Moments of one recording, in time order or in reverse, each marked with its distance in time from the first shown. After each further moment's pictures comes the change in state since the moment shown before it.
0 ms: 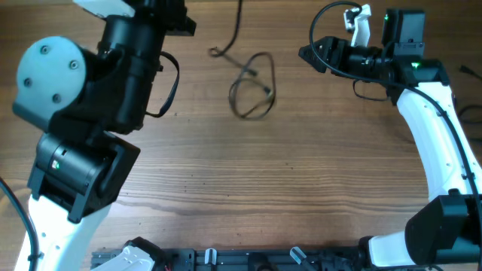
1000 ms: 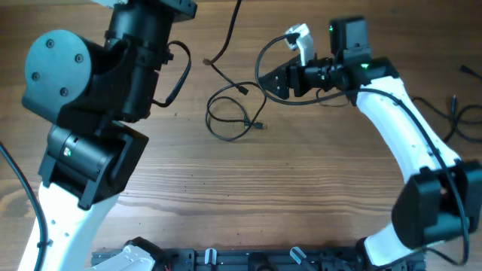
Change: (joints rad) left arm 0.000 0.032 0.000 0.090 0.029 -0.310; right arm 0.196 0.122 -0.017 0.023 -0.112 -0.373
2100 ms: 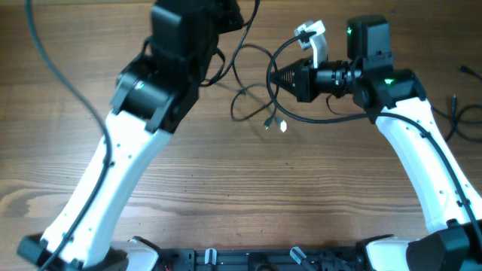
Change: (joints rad) left arm 0.003 0.249 0.001 -0.357 -0.108 0.237; right arm 0.006 -0.216 -0.014 -0.082 -0.005 0.147
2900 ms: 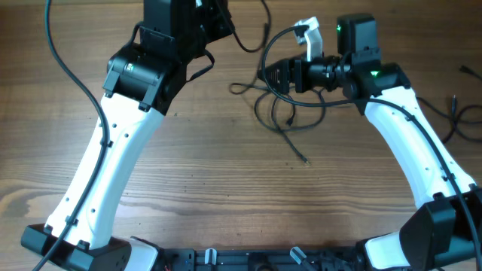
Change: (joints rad) left arm 0.117 0.045 0.000 -0.146 0.353 -0.171; right arm 0.004 0.095 -0.002 0.161 0.073 0.093
